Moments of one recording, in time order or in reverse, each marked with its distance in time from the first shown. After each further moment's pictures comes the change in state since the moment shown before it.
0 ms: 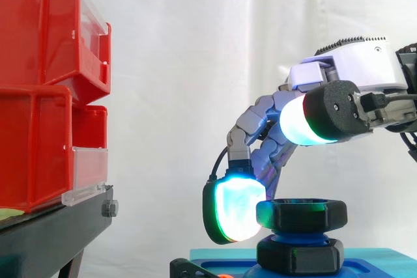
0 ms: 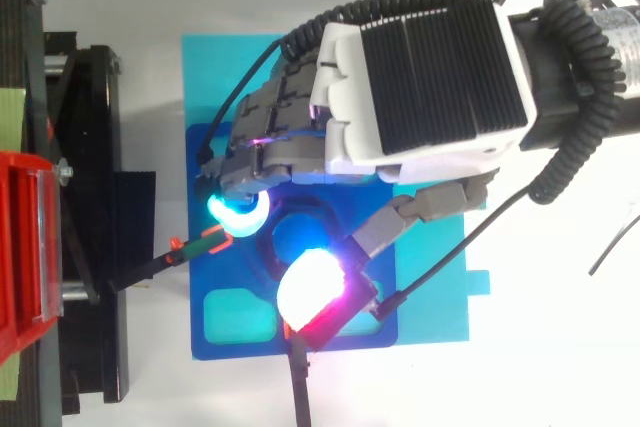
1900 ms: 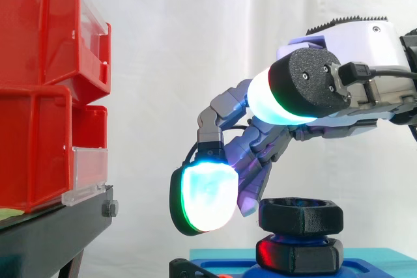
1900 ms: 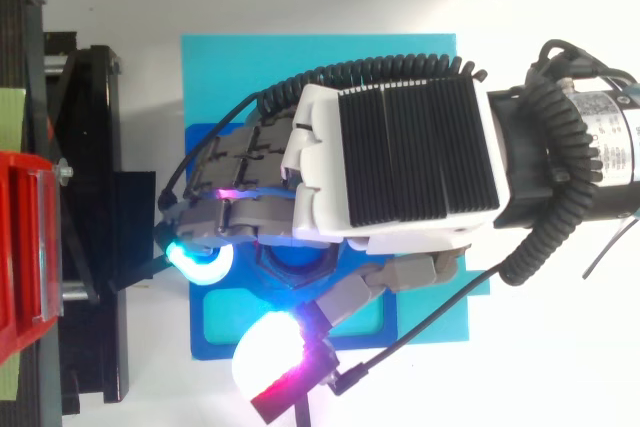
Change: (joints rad) arm 0.088 -0.001 0.000 0.030 0.165 0.048
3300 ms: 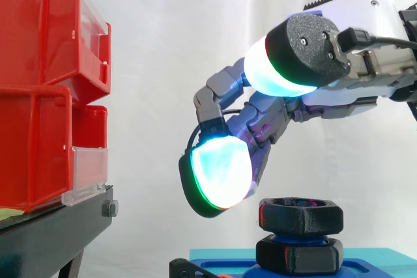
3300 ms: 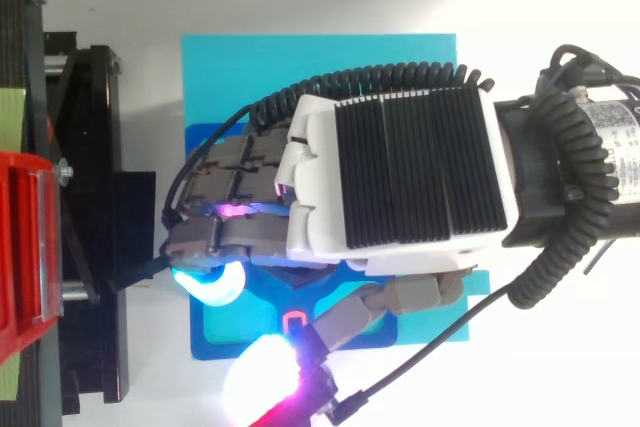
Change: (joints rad) arm 0.013 0.000 0.058 -0.070 0.011 0.002
